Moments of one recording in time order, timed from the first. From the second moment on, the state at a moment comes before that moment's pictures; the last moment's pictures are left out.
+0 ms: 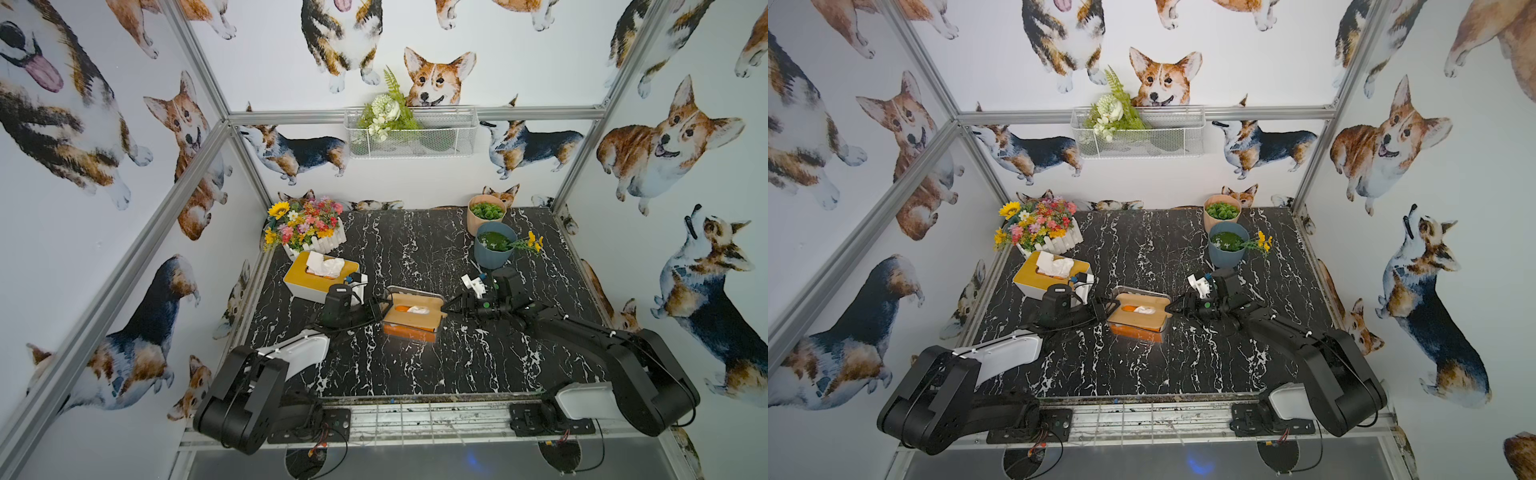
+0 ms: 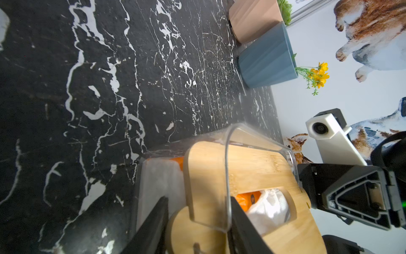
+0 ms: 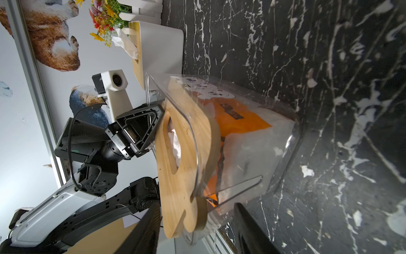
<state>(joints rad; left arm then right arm) -0.32 1.32 0.39 0.36 0.50 -0.71 0.40 1.32 0.58 0.05 -0.81 0.92</state>
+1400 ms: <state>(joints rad) -0.31 1.33 0.39 0.37 0.49 -0.71 0.48 1.35 0.63 0.01 -0.81 0.93</state>
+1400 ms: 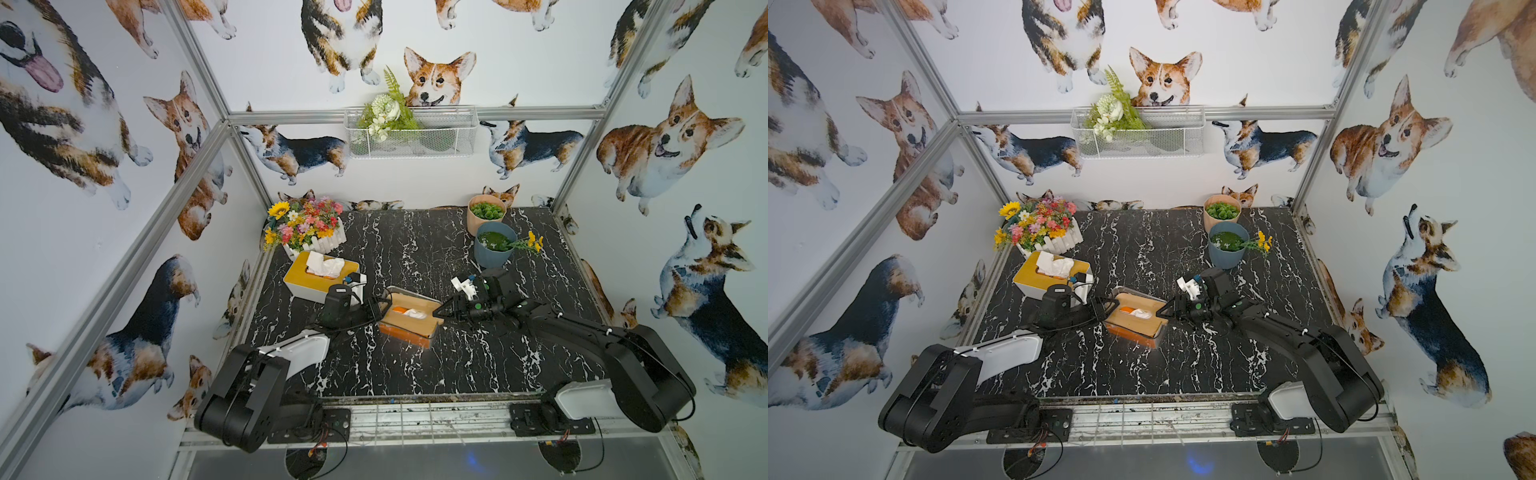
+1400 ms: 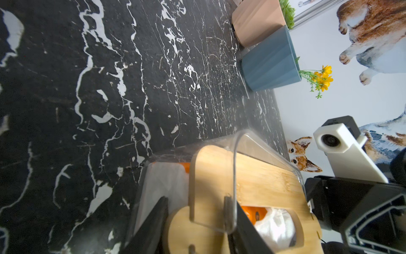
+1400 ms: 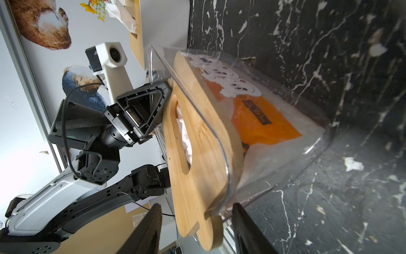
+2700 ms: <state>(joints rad) -0.31 1.35 0.40 0.37 0.50 -0.71 0.54 1.39 0.62 0.01 -0.79 0.98</state>
